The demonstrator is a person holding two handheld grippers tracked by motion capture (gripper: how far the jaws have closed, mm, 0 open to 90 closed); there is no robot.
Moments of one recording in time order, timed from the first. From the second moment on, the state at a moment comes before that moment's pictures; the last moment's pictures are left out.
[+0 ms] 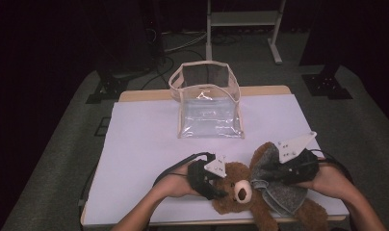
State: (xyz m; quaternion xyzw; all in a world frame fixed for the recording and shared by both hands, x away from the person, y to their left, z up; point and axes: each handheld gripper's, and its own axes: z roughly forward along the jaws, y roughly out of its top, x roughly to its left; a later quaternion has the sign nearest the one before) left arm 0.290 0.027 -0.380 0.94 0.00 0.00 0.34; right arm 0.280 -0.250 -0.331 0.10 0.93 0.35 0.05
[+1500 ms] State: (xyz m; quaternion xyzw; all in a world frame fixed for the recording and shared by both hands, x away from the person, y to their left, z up) left arm 0.325 0.018 -0.372 0.94 0.04 -0.05 0.33; right arm 0.260 -0.282 -0.369 0.12 0.92 0.36 0.05
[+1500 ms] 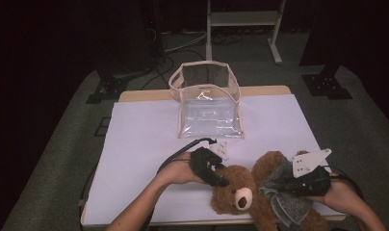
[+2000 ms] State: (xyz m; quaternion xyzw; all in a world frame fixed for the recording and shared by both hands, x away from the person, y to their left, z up) left arm 0.327 0.030 -0.358 0.95 0.04 0.03 0.31; right arm 0.279 -0.260 -0.363 0.12 0.92 0.37 0.05
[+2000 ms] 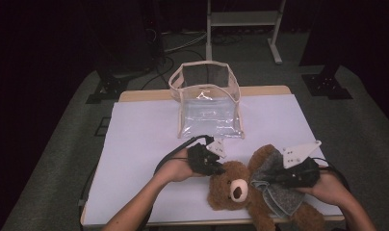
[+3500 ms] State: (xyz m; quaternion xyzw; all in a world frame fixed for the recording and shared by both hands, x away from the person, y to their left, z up) left arm 0.310 0.040 -0.368 0.94 0.05 -0.07 0.32; right arm 0.263 -0.259 -0.376 0.11 0.92 0.38 0.03
